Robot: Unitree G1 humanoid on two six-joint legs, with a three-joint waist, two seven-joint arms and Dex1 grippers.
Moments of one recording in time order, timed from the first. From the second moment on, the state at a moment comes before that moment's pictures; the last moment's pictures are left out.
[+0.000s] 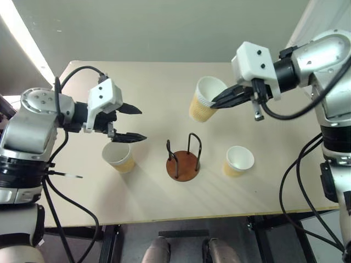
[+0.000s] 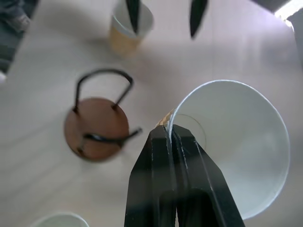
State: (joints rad) left arm -0.79 0.99 -0.06 0.05 -0.32 0.50 -1.36; right arm -1.24 -0.73 0.24 -0.14 0.13 0.62 1.53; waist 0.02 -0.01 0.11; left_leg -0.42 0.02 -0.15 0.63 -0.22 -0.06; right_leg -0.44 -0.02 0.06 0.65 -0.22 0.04
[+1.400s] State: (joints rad) left arm -0.78 1.00 -0.08 0.06 -0.31 0.44 -1.37; right arm -1.13 -0.68 0.42 -0.20 0.17 0.60 1.47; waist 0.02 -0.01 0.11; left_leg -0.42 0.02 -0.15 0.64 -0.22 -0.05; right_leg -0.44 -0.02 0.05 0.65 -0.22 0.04
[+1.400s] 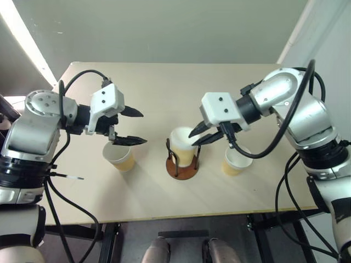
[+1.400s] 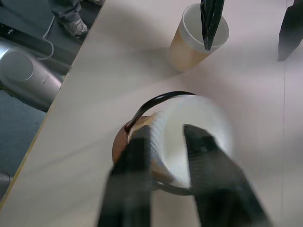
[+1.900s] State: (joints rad) left arm -0.65 1.16 -0.01 -0.13 -0.33 0.46 -1.39; right arm -1.14 -0.68 0.33 -0.17 0.31 0.76 1.43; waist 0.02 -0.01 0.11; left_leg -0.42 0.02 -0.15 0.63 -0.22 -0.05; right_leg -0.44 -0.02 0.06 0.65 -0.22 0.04
